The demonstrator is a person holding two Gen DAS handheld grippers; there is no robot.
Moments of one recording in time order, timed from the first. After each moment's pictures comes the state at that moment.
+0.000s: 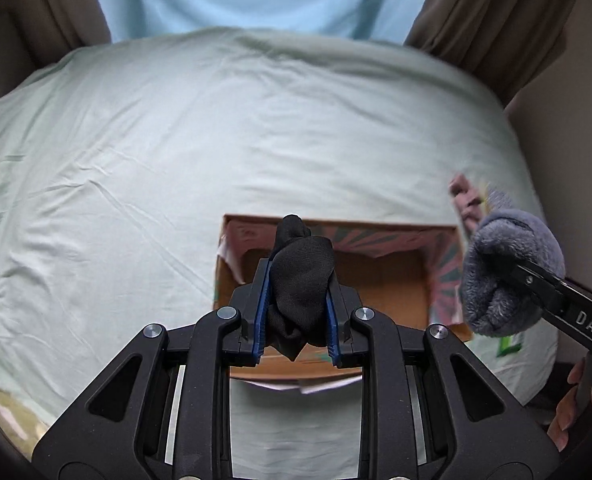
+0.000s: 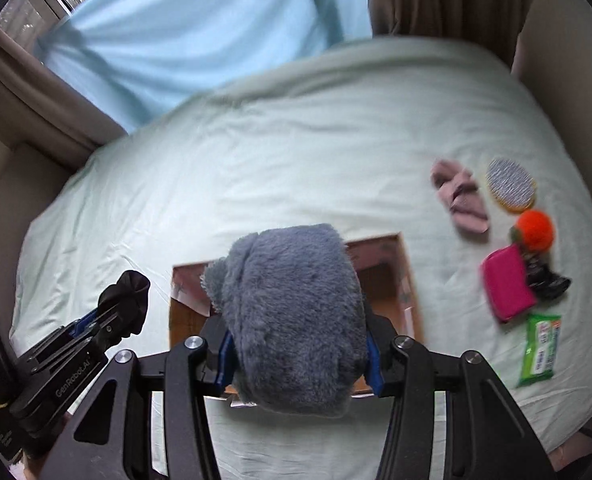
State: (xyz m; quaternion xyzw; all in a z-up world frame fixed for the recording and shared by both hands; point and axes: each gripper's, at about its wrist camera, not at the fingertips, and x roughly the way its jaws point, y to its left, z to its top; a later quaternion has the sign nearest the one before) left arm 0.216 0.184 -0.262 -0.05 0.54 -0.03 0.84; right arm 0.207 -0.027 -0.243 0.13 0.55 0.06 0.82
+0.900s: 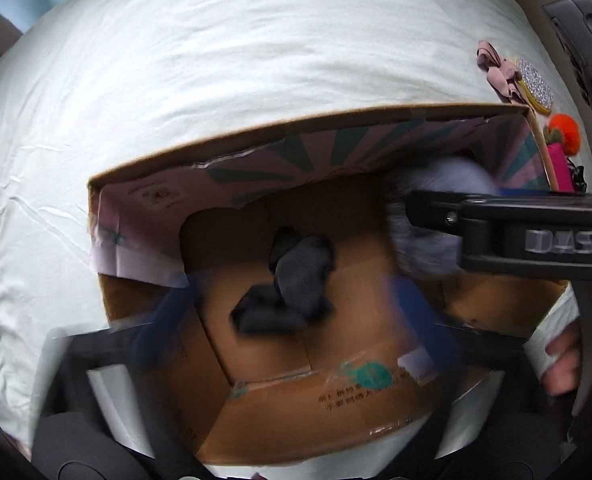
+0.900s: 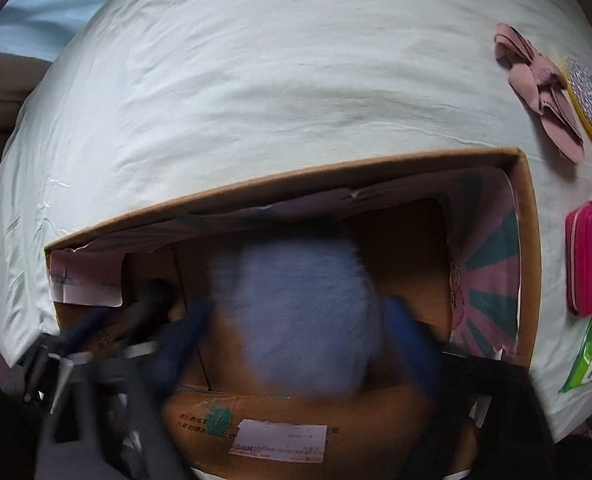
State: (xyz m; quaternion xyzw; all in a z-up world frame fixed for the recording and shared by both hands) left arm 0.261 0.138 -0.408 0.05 0.65 -0.11 0.75; right arm 0.278 -0.006 -0.421 0.14 0.71 0.05 0.69
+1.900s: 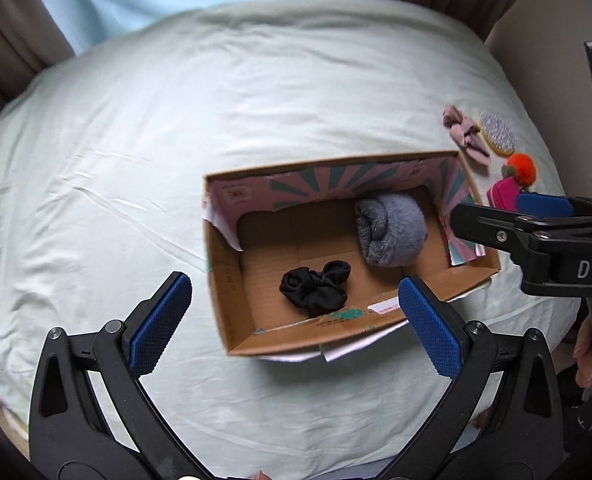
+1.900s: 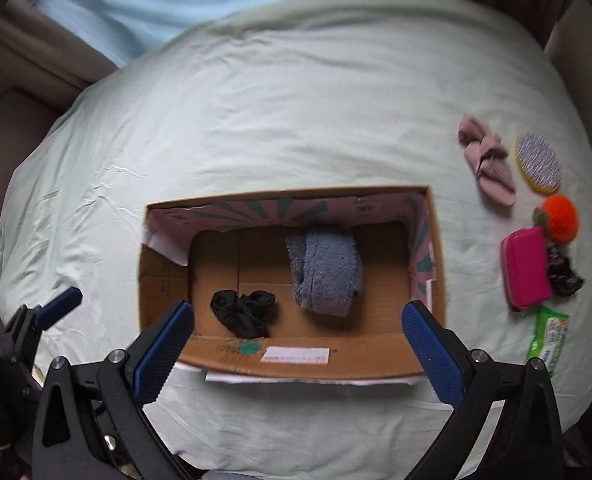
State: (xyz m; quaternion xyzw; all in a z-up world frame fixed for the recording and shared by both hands) left arm 0.184 0.169 -0.276 0.03 0.57 -0.07 0.82; right arm 0.207 -0.002 -0.285 0.08 0.62 0.09 0.78
